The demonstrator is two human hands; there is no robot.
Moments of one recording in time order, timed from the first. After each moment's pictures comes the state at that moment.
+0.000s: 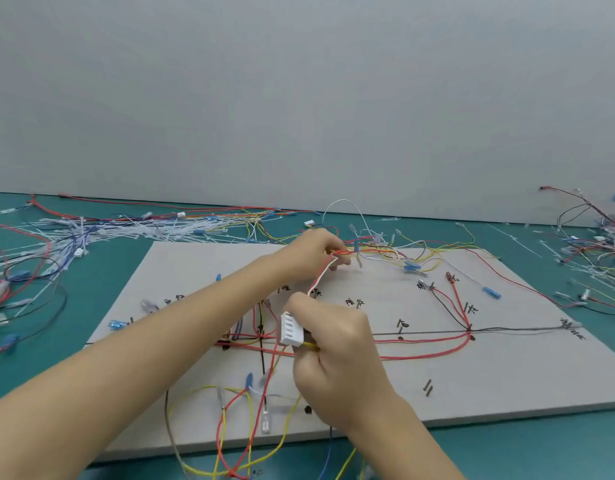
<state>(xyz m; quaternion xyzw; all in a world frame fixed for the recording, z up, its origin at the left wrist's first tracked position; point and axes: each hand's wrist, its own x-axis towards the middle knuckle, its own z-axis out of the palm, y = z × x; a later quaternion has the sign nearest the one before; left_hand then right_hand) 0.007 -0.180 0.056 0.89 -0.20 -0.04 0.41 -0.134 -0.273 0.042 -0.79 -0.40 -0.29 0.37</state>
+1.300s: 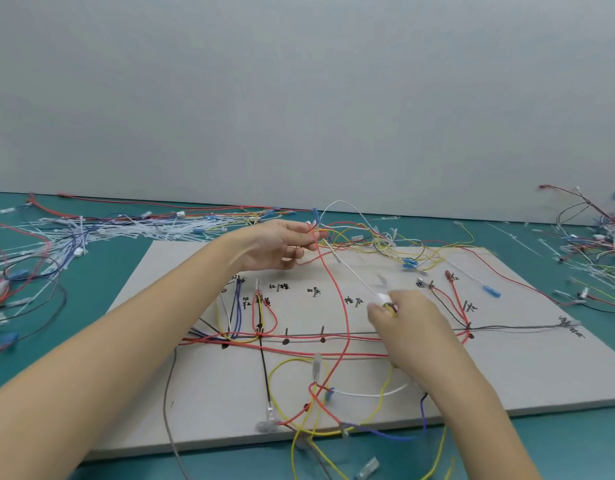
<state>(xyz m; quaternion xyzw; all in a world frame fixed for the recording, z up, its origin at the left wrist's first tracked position) 0.049 -0.124 0.036 0.67 -0.10 -0.25 0.69 -0.095 -0.348 0.032 -0.94 0.00 -0.09 0.32</state>
